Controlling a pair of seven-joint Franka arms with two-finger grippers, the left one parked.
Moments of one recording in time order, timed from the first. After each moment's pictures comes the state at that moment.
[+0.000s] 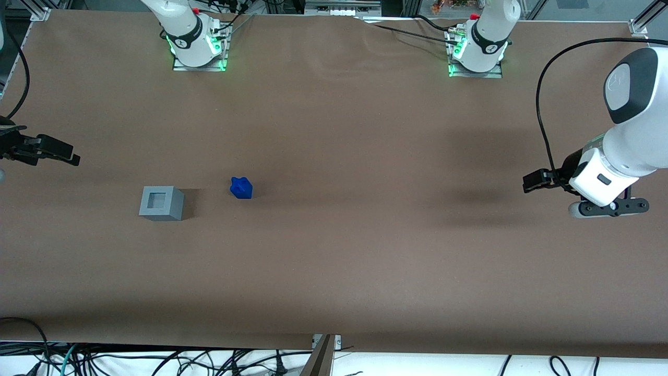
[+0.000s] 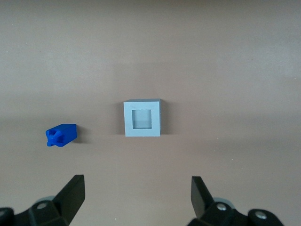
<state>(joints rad) -0.13 0.19 0.04 -1.47 0.05 1.63 -0.08</state>
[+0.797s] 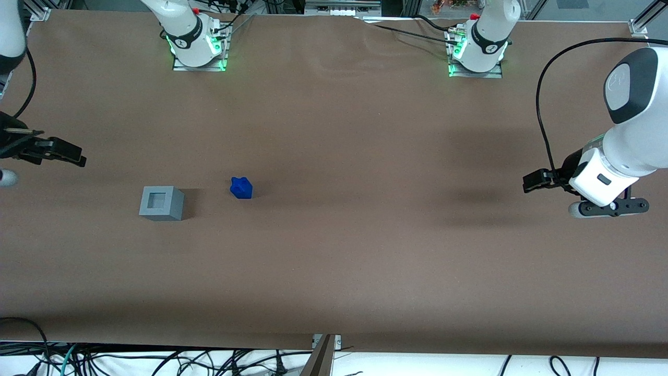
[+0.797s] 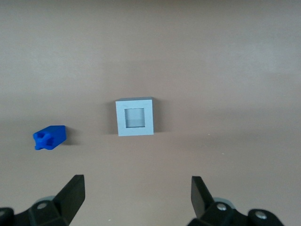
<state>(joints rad) -0.14 0.20 0.13 -1.47 -0.07 1.63 0.04</state>
